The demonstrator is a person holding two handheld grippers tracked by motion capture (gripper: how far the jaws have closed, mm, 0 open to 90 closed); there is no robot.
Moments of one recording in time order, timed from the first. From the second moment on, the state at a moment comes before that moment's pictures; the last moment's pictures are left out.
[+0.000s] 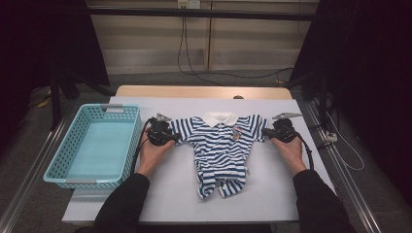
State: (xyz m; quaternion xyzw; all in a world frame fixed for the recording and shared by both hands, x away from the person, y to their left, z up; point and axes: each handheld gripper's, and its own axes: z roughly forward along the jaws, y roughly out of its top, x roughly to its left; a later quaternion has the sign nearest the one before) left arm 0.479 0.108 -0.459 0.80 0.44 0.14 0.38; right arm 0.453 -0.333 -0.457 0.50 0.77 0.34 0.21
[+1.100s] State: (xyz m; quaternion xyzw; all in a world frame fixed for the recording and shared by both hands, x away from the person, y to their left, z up) left arm 0.445 0.089 -0.434 0.81 0.39 0.14 0.43; right arm 0.404 -0.333 -0.433 0.48 0.75 0.40 0.23
